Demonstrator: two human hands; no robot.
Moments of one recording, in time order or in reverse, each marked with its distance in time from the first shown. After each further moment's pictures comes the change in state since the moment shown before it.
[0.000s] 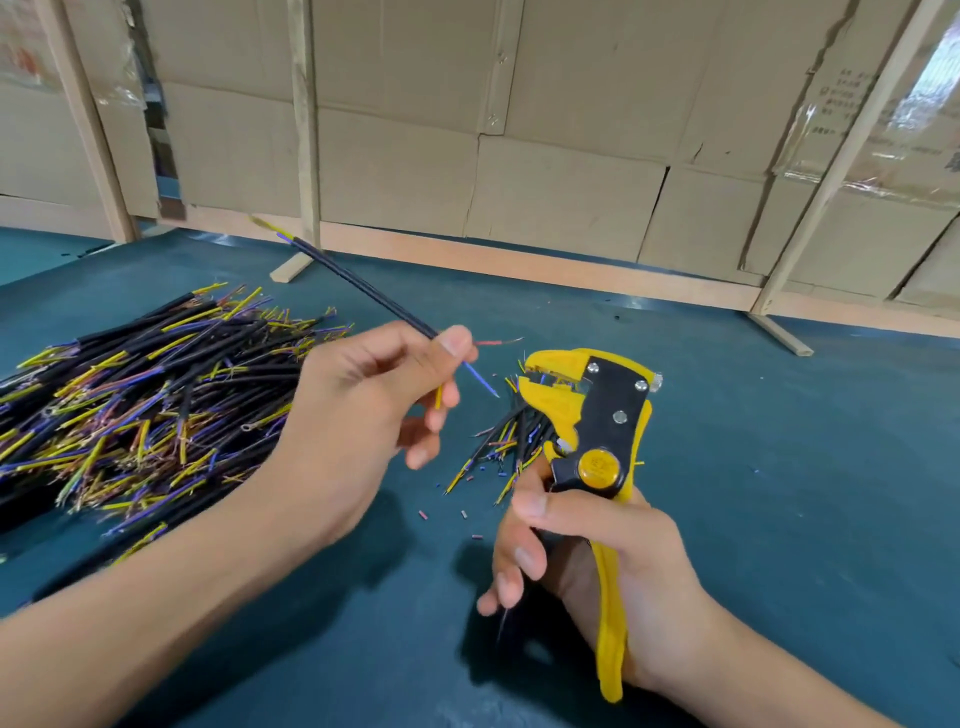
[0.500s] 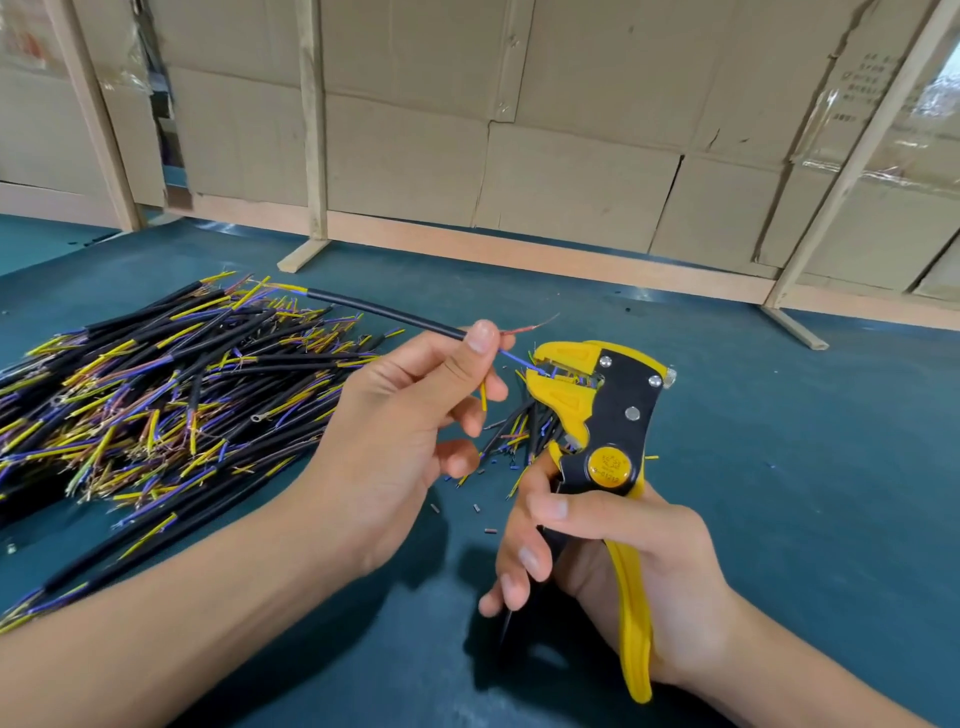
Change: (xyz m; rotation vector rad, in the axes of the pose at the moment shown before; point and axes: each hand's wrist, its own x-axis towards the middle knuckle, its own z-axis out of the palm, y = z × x) left_hand -0.011 -0.007 0.012 -0.153 -0.022 -0.143; right_hand 0.002 0.000 -0.005 0.029 -0.125 0.058
